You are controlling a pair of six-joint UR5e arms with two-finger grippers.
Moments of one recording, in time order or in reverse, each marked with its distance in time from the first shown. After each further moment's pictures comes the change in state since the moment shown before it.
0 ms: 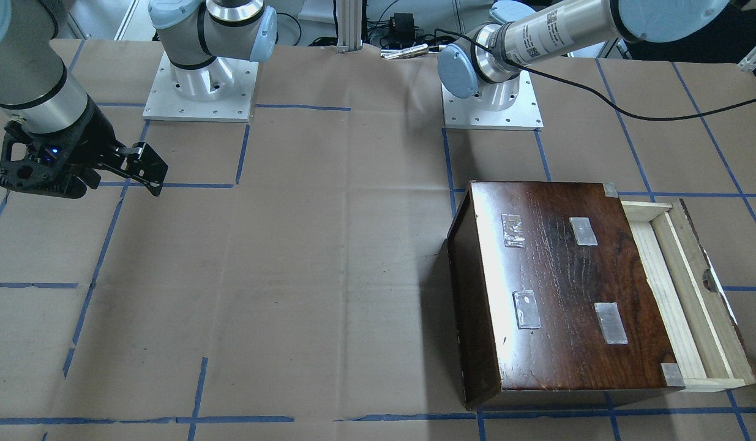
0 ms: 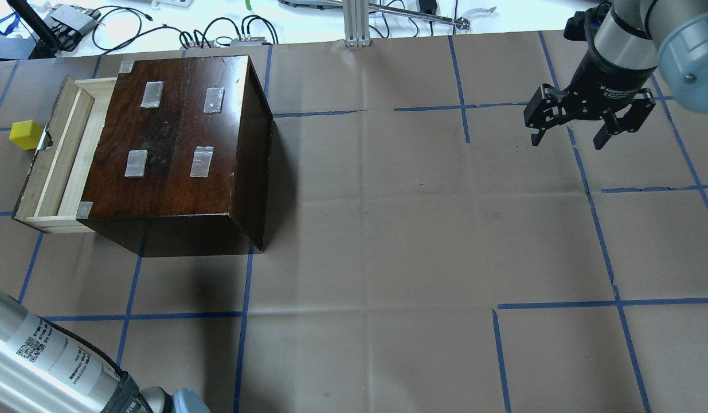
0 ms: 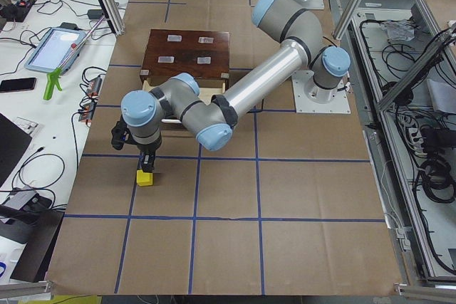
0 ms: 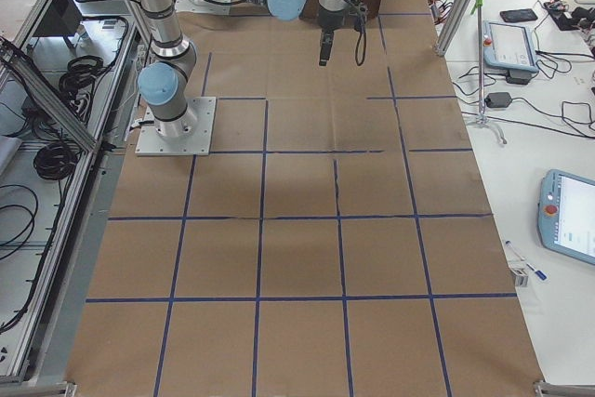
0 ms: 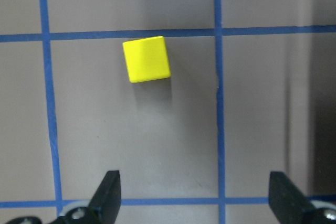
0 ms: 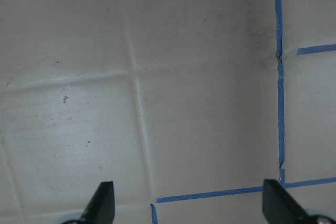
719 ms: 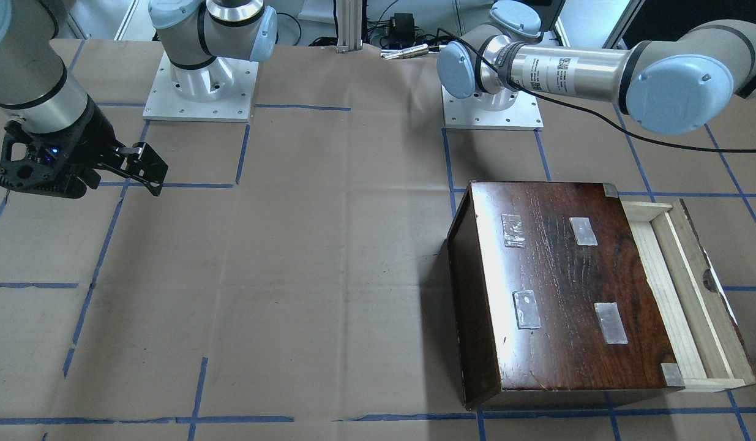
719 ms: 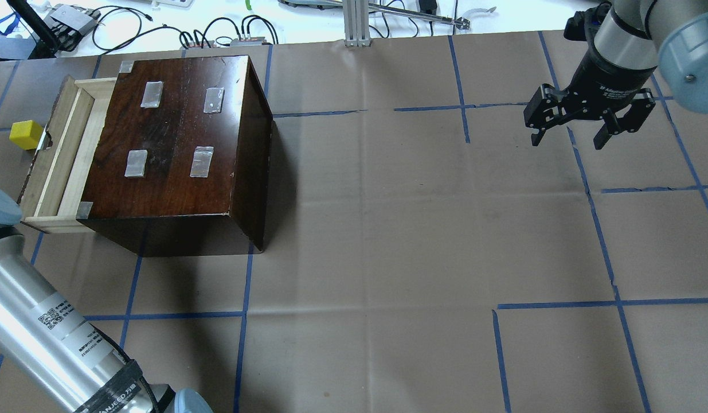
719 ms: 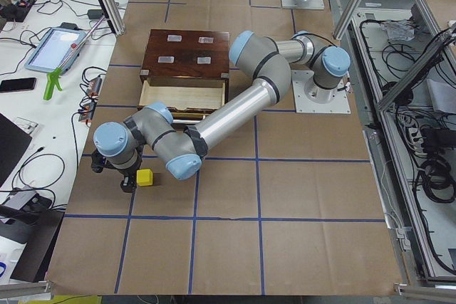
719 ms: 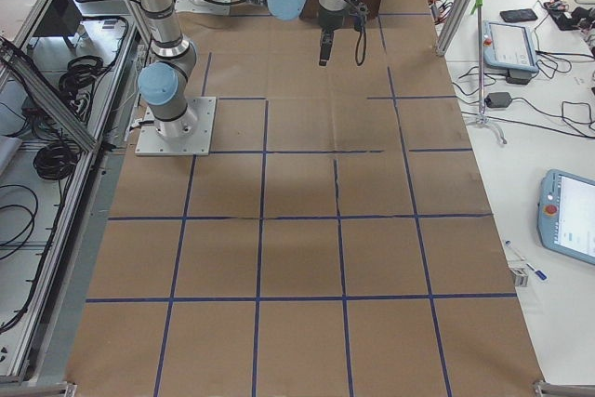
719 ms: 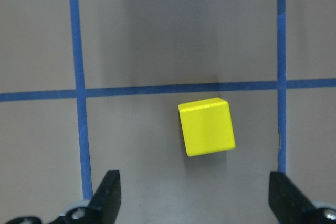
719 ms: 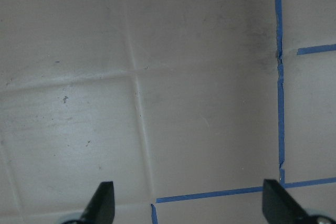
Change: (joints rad) left arm -0.024 -0.302 0.397 -0.146 -0.001 0.005; right arm 0.000 0.000 0.000 0.000 0.000 0.000
